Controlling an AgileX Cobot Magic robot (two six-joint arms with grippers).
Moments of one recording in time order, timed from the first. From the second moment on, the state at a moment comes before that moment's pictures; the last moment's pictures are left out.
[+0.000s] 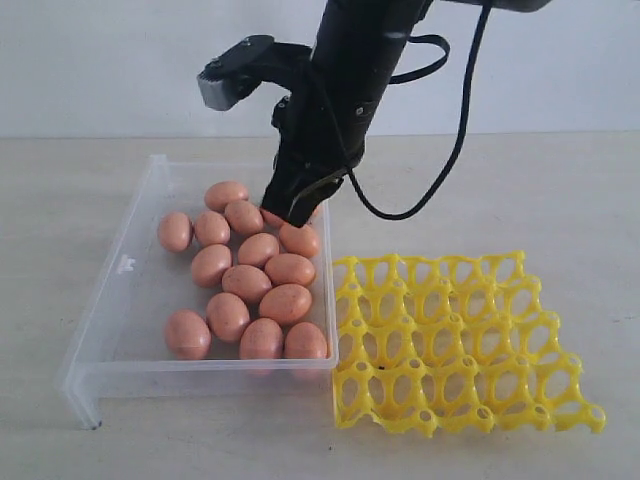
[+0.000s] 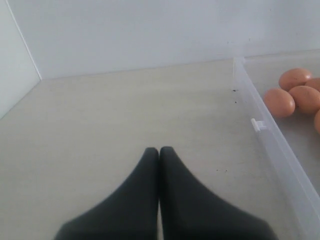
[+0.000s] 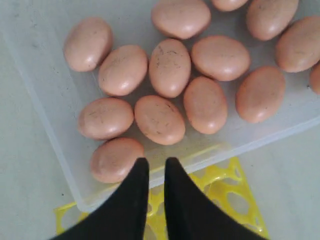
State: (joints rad) left arm 0.07 0.00 0.00 0.25 0.31 -0.12; right arm 0.63 1.98 -1.79 0.25 1.20 -0.65
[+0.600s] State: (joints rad) left arm 0.07 0.00 0.00 0.25 0.31 -0.12; right arm 0.66 2.22 -1.80 0.29 0.85 -0.99
